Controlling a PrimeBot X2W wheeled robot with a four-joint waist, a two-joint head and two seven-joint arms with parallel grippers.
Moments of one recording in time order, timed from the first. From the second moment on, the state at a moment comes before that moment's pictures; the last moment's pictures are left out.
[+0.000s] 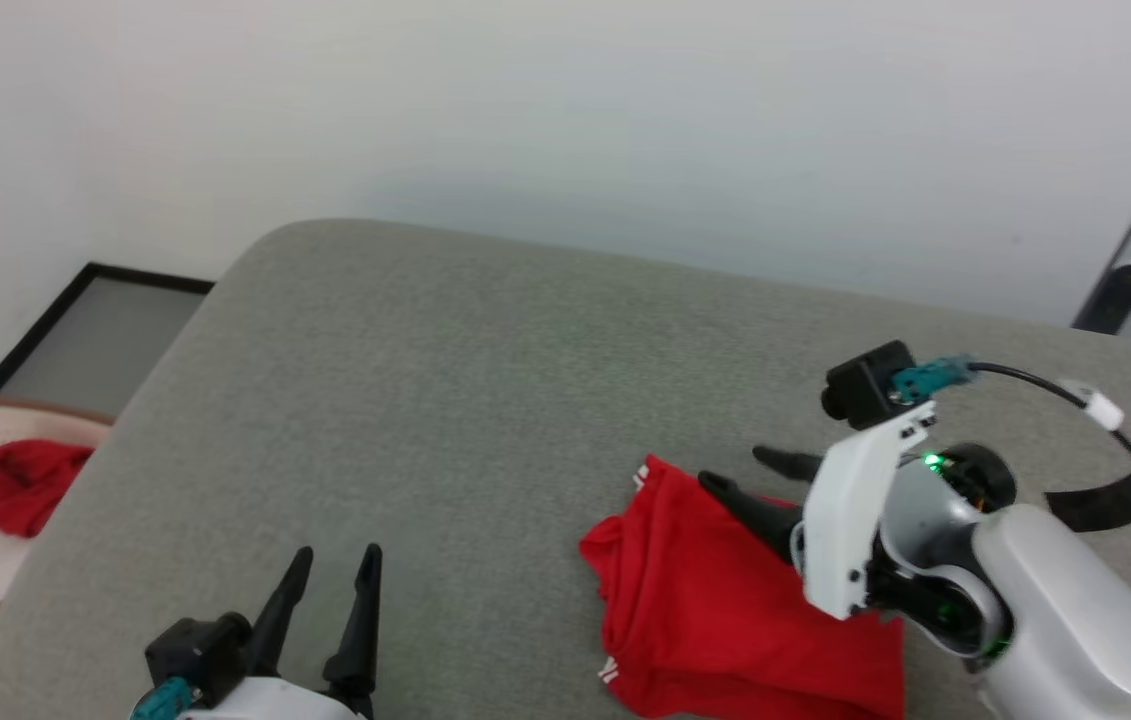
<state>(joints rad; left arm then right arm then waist) -0.05 0.18 -0.13 0.30 -0.44 -0.13 -0.26 -0.51 -0.27 0.53 0.27 0.75 0.13 0.55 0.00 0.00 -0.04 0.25</state>
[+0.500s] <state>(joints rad) -0.01 0.19 -0.08 0.24 -0.39 -0.13 -0.26 -0.37 -0.51 0.52 0.16 0.56 0.13 -0.05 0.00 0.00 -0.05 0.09</state>
